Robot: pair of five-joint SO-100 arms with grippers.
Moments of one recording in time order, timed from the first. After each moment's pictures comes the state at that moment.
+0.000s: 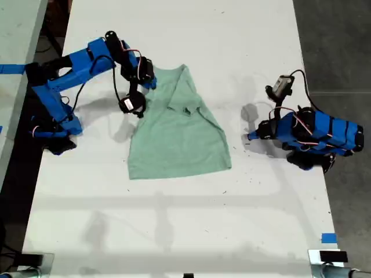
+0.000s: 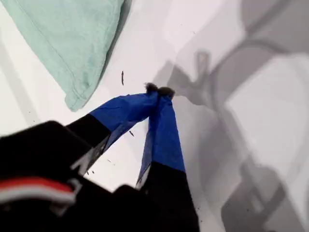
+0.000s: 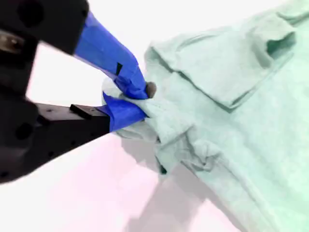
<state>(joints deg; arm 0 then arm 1) -34.4 91.8 80.3 79.5 29.4 16.6 200.5 174.3 80.8 -23.3</state>
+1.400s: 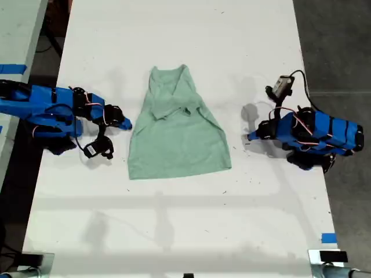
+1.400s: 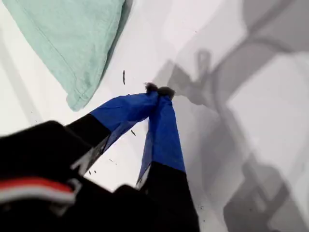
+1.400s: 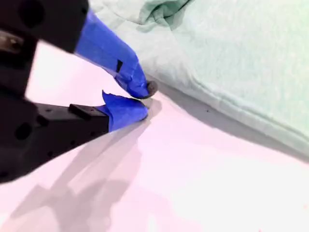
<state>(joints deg) -21.2 148.1 171.7 34.9 10.1 16.1 200.5 174.3 80.8 -22.3</state>
